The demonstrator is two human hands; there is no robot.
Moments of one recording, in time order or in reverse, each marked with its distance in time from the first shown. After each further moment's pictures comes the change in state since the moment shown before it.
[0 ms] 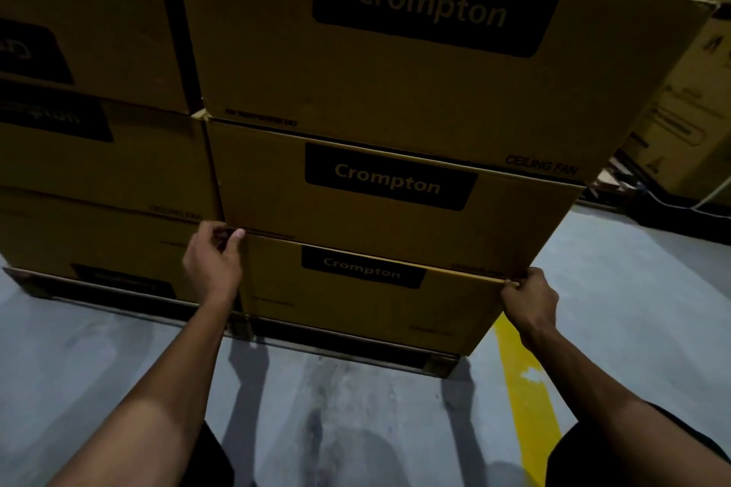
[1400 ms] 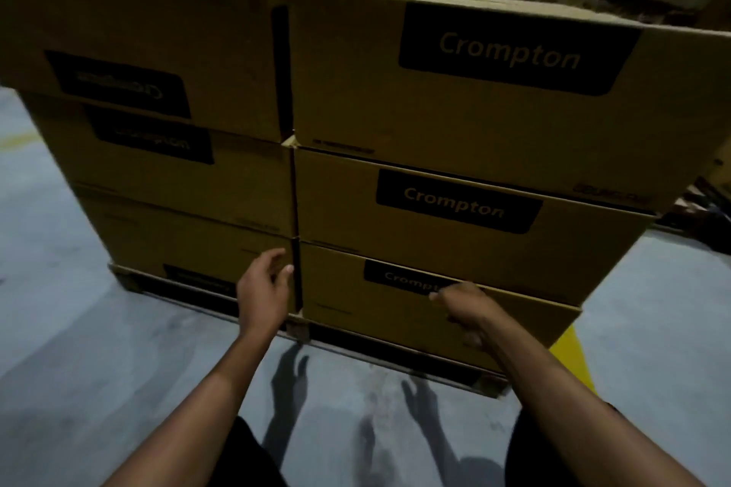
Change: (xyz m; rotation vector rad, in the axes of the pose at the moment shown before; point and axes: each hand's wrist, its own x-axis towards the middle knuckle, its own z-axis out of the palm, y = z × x) left_hand -0.010 -0.025 -0.070 0.030 -0.166 0.133; right_hand -0.089 -0.136 0.085 0.030 -0.706 0.170
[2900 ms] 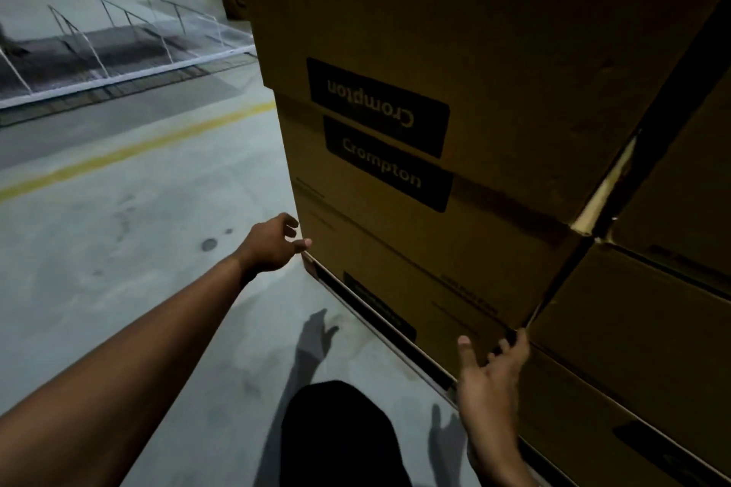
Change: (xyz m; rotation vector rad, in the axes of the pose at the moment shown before) left_hand 0.227 -0.136 -0.266 0.545 -0.204 -0.411; right_hand -0.020 -0.174 0.271 0.320 -0.038 -0.264
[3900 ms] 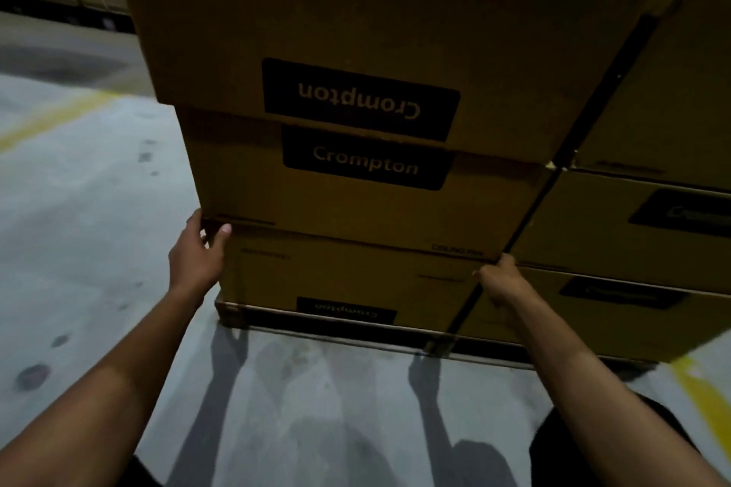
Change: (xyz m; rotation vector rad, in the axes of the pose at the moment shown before) left_hand 0.168 -0.081 0.004 -0.571 -0.025 0.331; right_hand 0.022 -0.044 0.053 -0.147 0.406 0.291
